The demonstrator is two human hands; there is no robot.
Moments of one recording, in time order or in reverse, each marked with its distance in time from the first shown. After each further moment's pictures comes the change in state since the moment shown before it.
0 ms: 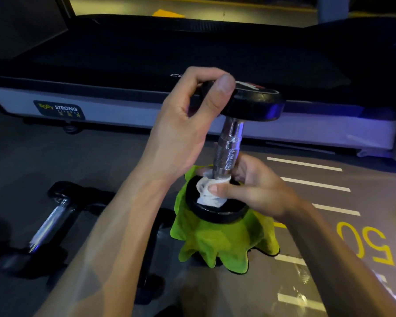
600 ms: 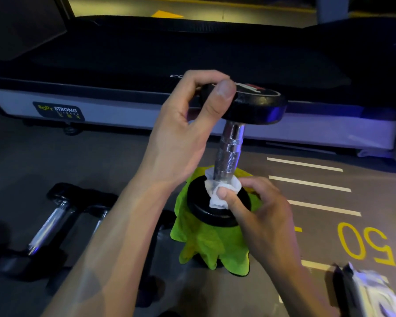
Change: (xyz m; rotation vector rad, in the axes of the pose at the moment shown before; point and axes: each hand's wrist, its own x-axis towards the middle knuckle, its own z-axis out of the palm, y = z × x) left_hand -0.007 0.001 -0.001 0.062 0.013 -0.016; right_hand -0.038 0.026 0.043 -0.328 0.688 -0.069
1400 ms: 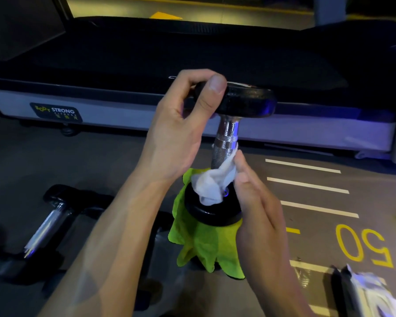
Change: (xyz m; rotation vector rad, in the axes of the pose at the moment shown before) left_hand 0.012 -0.008 0.001 -0.074 0.032 0.015; right_hand -0.013 -0.035 0.009 0.527 -0.066 0.004
